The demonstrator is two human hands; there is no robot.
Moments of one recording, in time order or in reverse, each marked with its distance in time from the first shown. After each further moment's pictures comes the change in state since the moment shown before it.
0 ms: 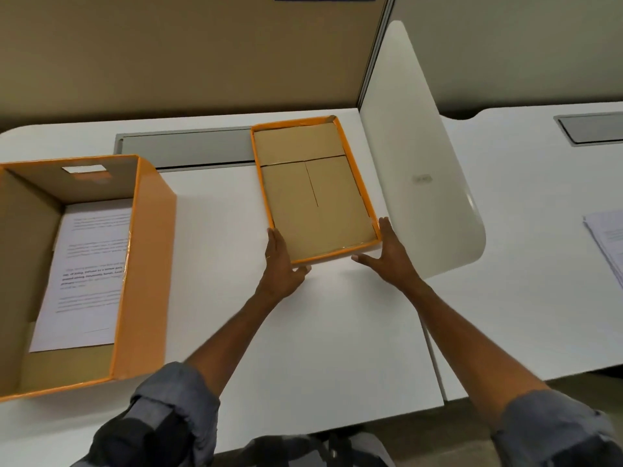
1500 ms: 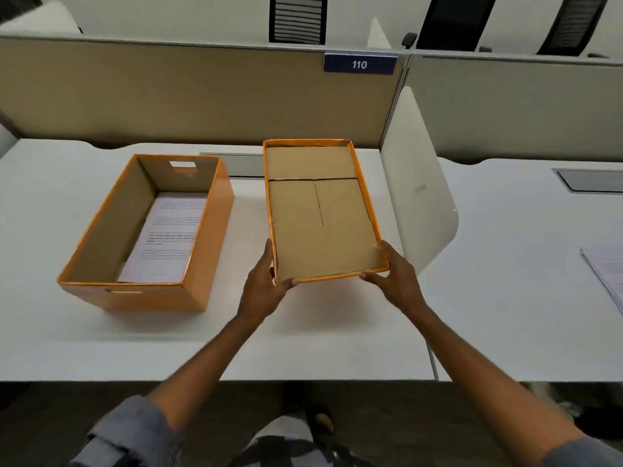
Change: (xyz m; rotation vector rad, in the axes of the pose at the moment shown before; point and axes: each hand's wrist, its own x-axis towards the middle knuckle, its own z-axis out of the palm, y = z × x) left_hand -0.199 -0.004 -0.045 -0.231 0.282 0.169; right_hand -0.160 -0.037 -0.011 0.070 0.168 -0.295
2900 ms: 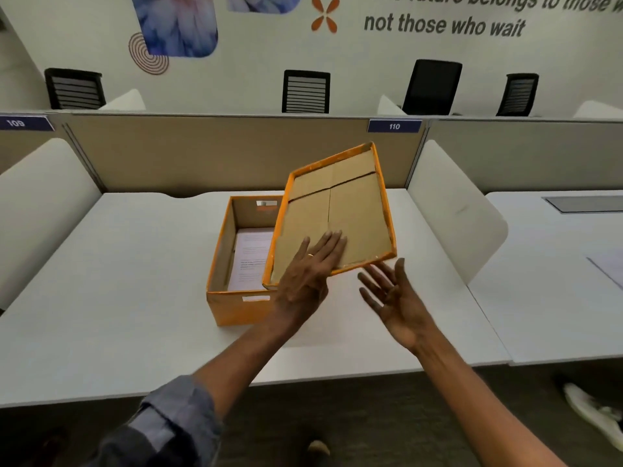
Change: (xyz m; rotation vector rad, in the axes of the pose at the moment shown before) left_hand -0.075 0.004 -0.224 0.696 0.136 0.912; right_hand -0.147 -0.271 0.138 1.322 -0.006 0.392
